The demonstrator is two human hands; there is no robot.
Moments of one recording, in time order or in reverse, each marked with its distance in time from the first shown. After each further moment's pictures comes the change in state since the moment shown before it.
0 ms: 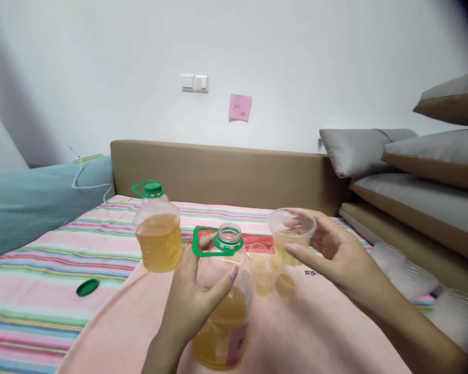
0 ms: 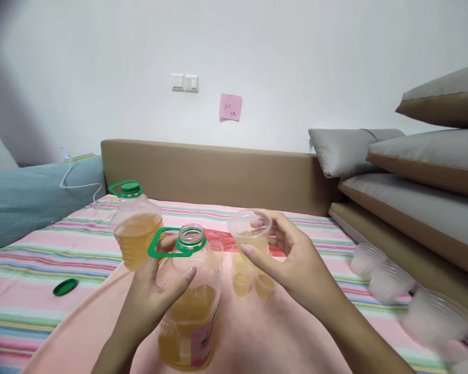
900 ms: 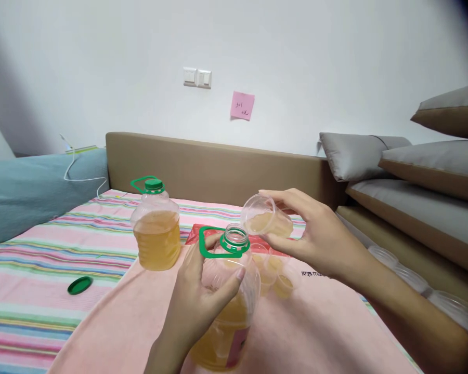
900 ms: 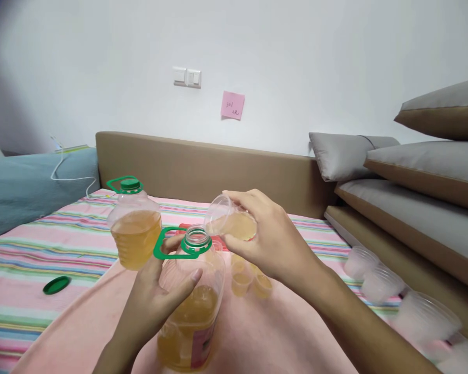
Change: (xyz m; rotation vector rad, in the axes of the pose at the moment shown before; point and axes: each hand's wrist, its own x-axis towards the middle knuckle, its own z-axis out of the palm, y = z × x) left_hand 0.001 0.003 0.000 -0.063 -0.045 -0.007; right_hand 0.043 -0.044 0.019 -0.421 -0.141 -0.345
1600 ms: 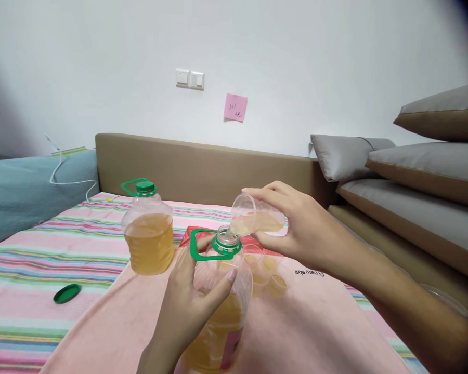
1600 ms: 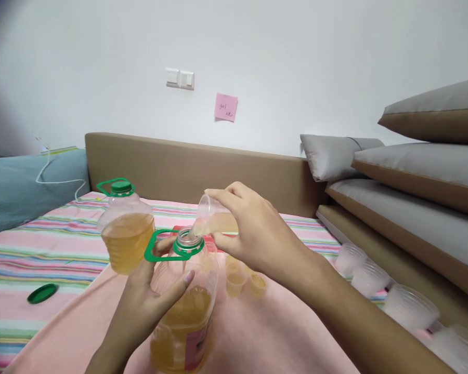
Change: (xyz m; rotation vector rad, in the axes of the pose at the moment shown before) left_hand 0.000 -0.007 0.000 0.030 0.031 0.046; right_hand 0.013 -0.025 -0.011 -0.222 -0.147 -0.028
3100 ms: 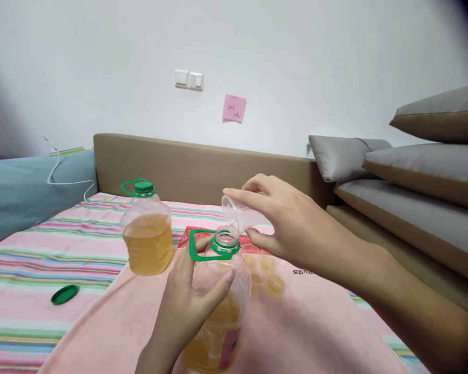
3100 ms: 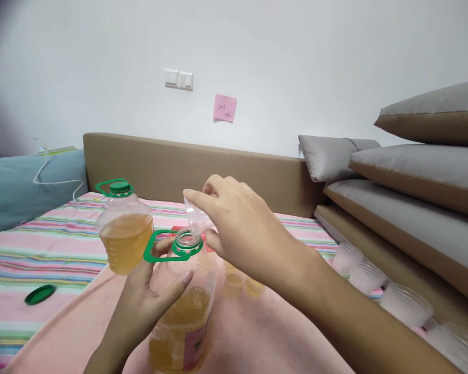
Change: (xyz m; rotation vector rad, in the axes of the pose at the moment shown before) left_hand 0.001 0.000 -0.002 0.030 -0.026 0.022; right_hand 0.012 -0.022 -0.010 -0.198 -0.064 -0.195
